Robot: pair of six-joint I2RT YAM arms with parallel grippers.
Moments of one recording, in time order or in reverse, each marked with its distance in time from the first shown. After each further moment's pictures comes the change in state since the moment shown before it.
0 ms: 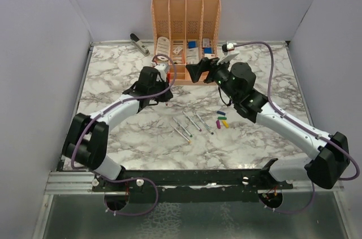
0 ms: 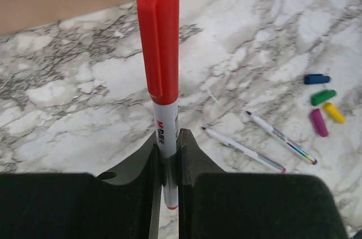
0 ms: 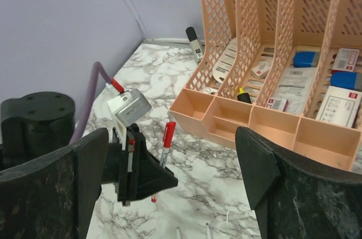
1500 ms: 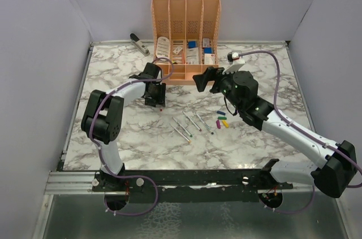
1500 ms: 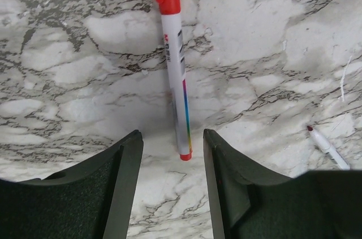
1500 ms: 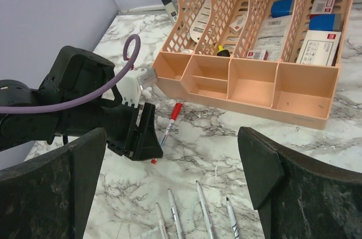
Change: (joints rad) left arm 0.105 0.364 0.286 -0.452 -0.100 -0.011; right arm 0.000 -0.109 -0.118 -0.125 0.076 0.081
